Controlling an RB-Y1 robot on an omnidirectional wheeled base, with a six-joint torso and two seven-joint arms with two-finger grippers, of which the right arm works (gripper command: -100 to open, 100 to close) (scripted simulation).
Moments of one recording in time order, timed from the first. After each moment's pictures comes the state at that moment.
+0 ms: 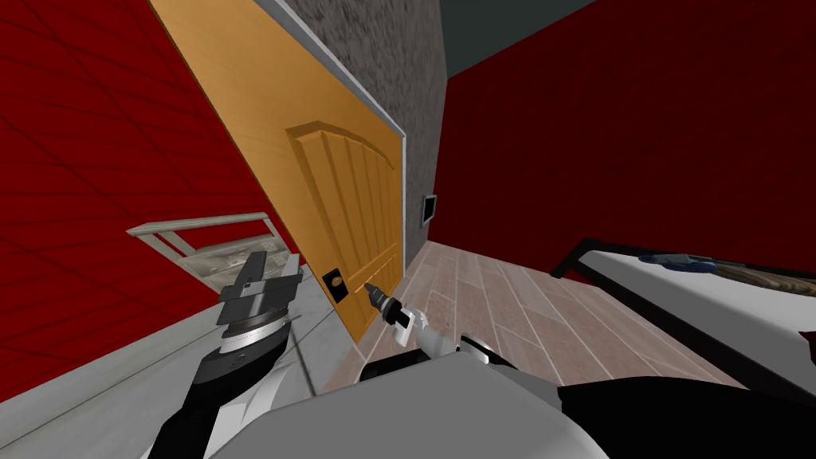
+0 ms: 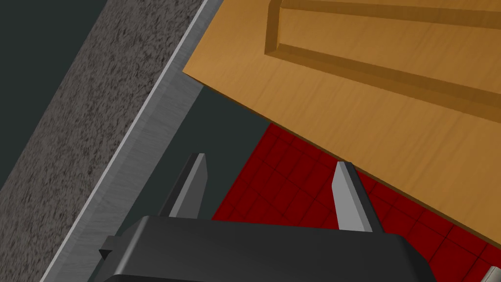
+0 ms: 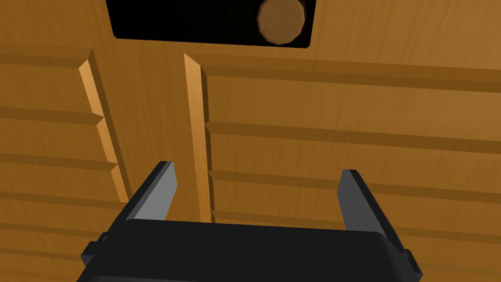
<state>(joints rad) -0.32 -0.04 0.77 -0.99 0.08 -0.38 -0.30</state>
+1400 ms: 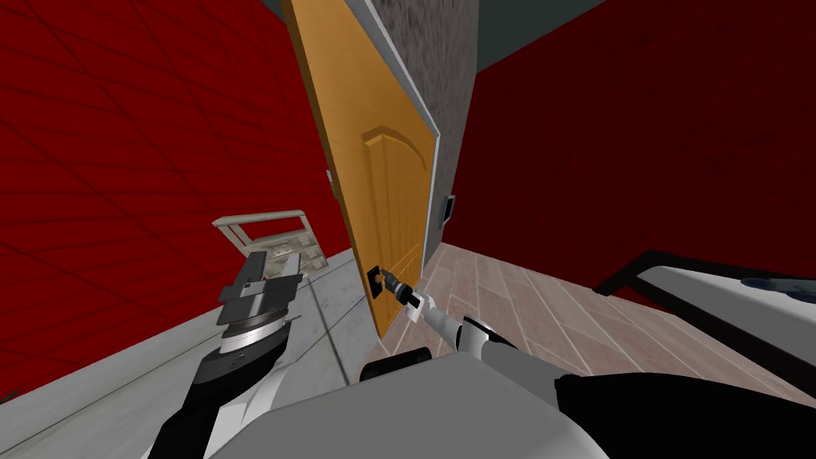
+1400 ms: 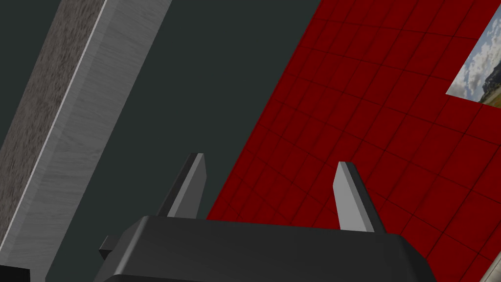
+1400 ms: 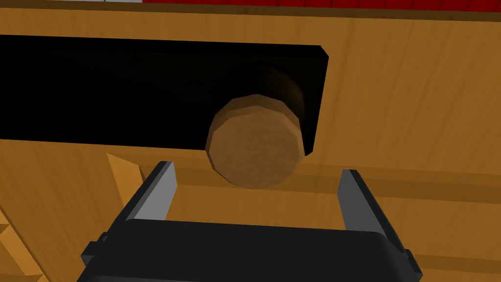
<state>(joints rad) -0.44 -0.14 0.70 -0.88 0.03 -0.46 -0.41</state>
